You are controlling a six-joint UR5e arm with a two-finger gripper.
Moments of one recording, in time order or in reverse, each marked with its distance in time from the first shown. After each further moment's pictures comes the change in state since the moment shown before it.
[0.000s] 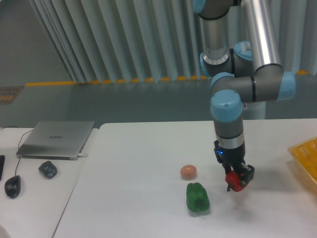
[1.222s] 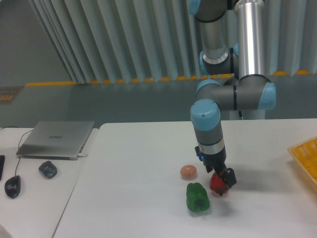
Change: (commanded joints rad) arm -0.034 -0.023 0.015 0.005 0.009 -0.011
